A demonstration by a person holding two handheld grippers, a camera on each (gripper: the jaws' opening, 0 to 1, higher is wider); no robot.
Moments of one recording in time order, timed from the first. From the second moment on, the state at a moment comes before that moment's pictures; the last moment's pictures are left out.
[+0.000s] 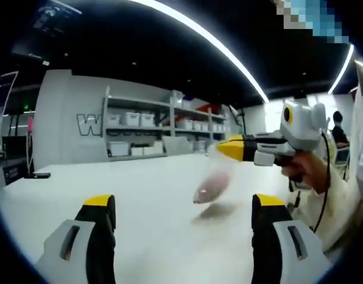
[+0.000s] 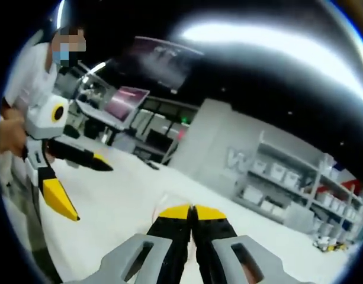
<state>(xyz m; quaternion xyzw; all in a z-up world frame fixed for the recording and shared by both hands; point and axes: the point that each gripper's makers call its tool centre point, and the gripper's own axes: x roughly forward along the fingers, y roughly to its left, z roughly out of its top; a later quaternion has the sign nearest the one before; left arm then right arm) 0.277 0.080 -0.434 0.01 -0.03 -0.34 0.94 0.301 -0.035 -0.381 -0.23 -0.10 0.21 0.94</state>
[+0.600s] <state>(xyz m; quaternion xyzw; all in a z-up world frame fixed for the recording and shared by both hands) 0.274 0.086 -0.436 0.00 -0.03 -0.33 0.94 0.314 -0.041 -0.359 -0.27 -0.12 0.20 0.93</state>
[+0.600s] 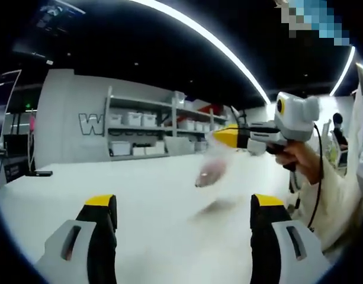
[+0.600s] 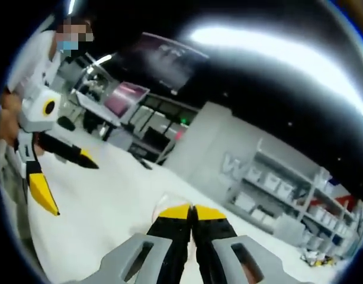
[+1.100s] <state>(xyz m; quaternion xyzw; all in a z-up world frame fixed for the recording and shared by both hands) 0.273 0.089 -0.438 0.01 -0.02 -0.33 0.94 0.336 -0.048 -0.346 -0.28 -0.12 0.19 0.93</state>
